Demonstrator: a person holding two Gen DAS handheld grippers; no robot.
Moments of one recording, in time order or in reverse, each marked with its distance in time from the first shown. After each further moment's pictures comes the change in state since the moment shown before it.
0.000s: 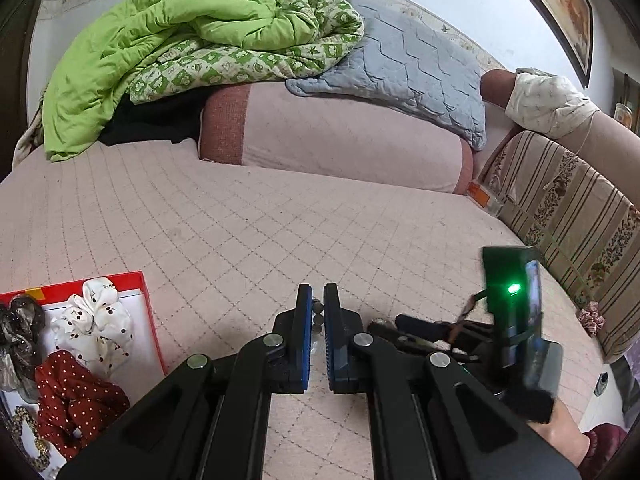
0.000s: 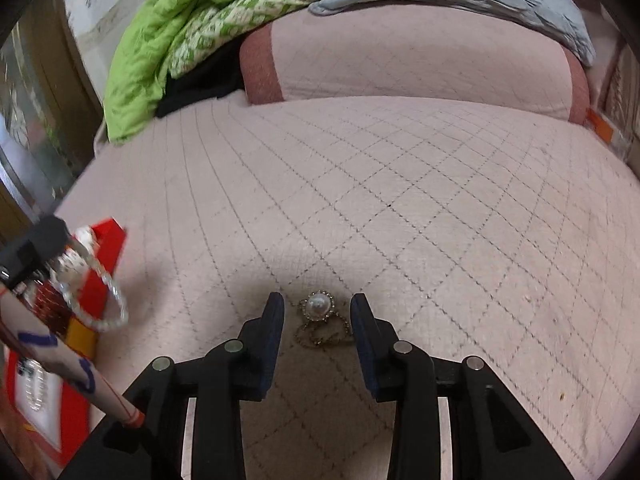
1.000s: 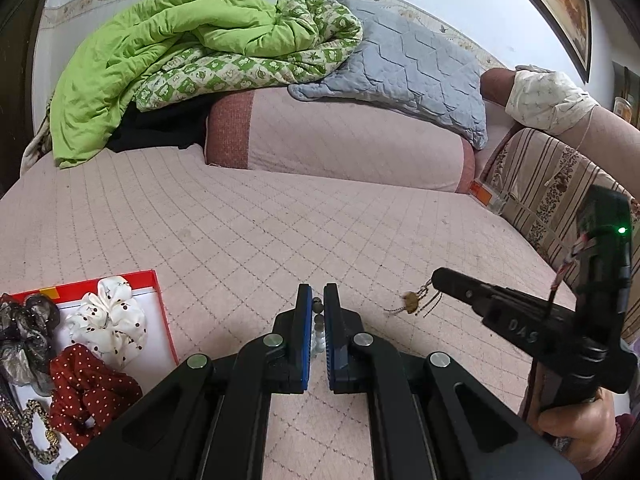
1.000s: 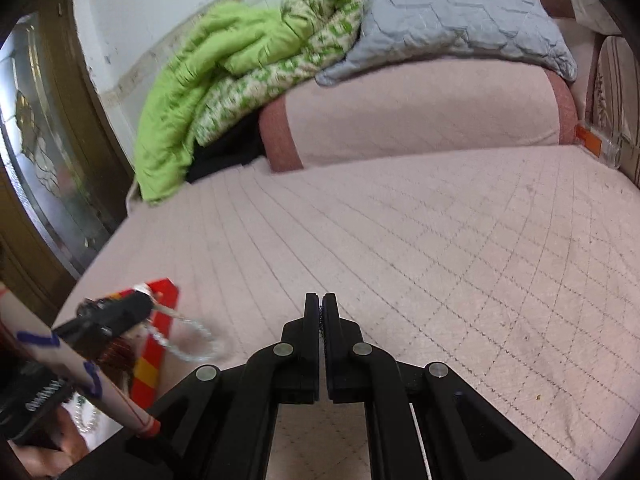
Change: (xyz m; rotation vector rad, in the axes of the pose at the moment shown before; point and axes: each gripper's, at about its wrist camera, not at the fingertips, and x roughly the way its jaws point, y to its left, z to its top) left arm -0.017 -0.004 -0.006 0.023 -0.020 0.025; right arm -0.074 -0.003 0.003 0.082 -0.227 0.114
